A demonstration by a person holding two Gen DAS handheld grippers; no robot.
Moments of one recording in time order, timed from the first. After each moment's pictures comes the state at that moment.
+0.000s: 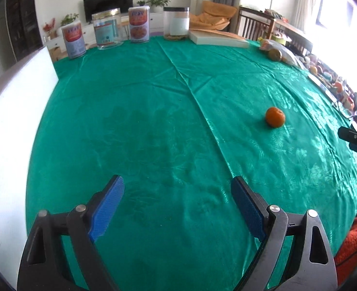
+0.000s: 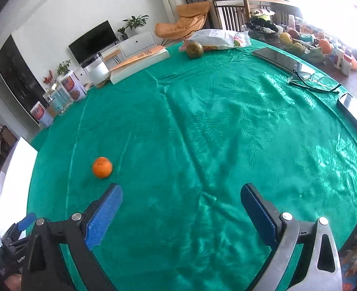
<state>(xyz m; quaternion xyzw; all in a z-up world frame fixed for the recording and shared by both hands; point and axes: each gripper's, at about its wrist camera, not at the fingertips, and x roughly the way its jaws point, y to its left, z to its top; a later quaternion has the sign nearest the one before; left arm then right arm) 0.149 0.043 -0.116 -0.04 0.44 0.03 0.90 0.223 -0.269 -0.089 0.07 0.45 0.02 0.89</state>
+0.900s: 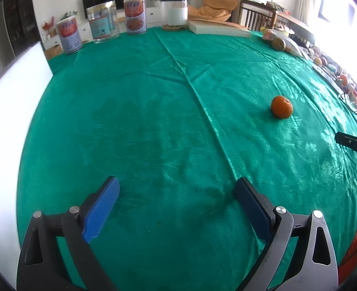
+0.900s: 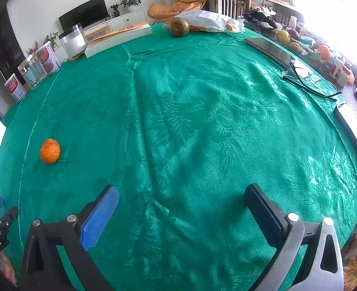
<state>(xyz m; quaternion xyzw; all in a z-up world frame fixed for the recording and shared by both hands) 0.162 0.026 -0.129 -0.04 0.45 0.03 0.89 0.238 -0.282 -0.124 0.03 0.49 0.01 0.87</state>
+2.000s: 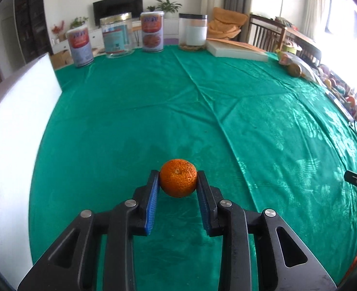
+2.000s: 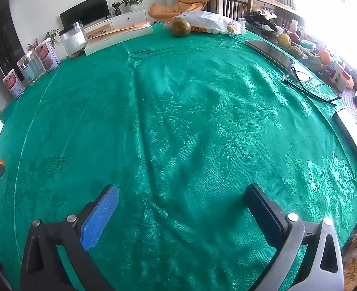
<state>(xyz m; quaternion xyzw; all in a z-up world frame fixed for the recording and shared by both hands) 0.193 0.074 -0.121 -0.05 0.42 0.07 0.90 0.243 -0.278 -0.124 0.01 0.49 0.00 0.87</state>
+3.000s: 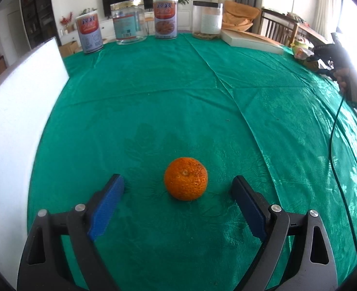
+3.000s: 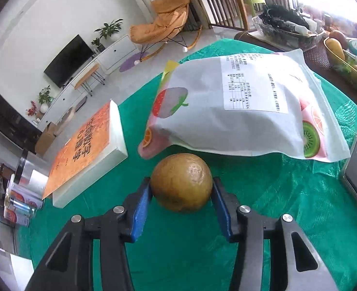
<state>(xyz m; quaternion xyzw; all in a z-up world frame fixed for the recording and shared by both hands) 0.199 0.079 -0.134 -0.05 0.44 0.09 0.89 0.570 -0.303 -0.097 0.18 0.46 0.05 0.87</state>
